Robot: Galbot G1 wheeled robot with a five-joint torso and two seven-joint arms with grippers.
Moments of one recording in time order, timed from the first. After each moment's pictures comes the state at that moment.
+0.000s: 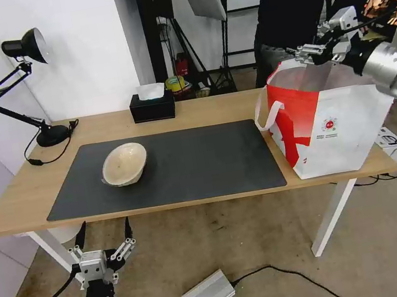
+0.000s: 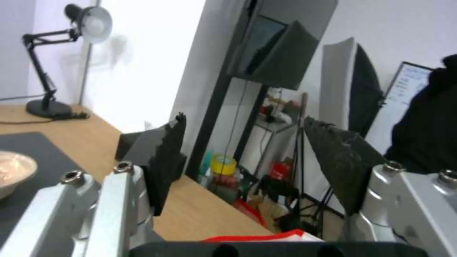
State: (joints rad) left arm 1.79 -1.58 -0.69 -2.24 0.06 -0.20 0.07; right arm -0.42 0.39 0.07 1.83 0.99 -0.12 -0.15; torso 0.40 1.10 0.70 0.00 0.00
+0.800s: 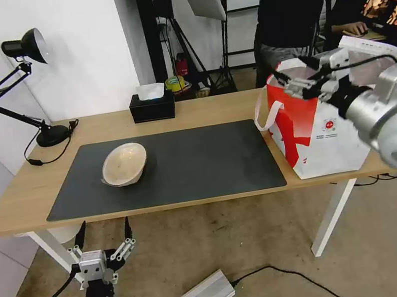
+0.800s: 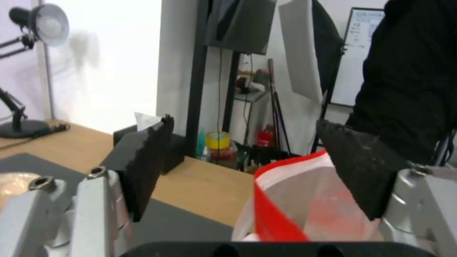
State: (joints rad) left arm 1.79 -1.59 -0.70 -2.25 0.06 -0.19 0.07; right arm -0.80 0.50 0.25 2.15 1.01 -0.21 0.31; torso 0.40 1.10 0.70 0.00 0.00
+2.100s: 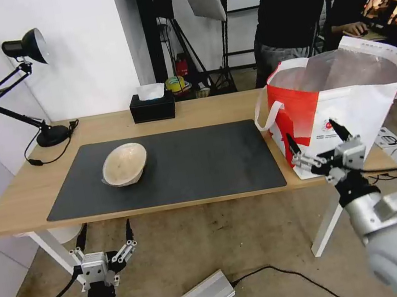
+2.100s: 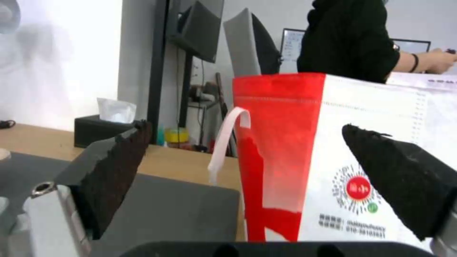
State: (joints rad) left arm 1.80 -1.59 -0.69 -2.23 0.08 -0.20 0.07; right arm -1.56 0.95 0.51 2.31 0.33 0.05 0.31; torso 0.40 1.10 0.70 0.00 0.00
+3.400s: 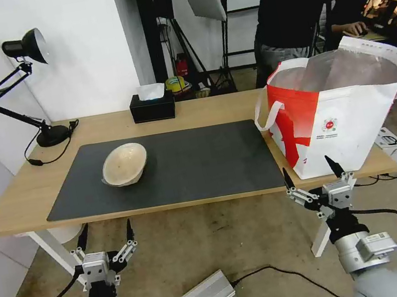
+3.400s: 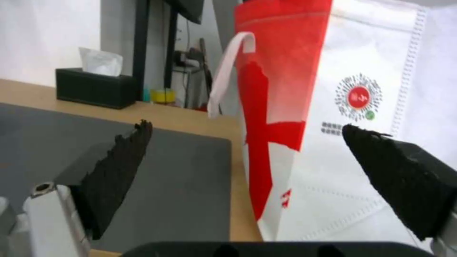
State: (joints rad) left arm 1.79 -1.59 -0.69 -2.22 0.08 -0.20 0.07; right arm -1.67 1.11 0.44 2.29 0.13 0.03 0.34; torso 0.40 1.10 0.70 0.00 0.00
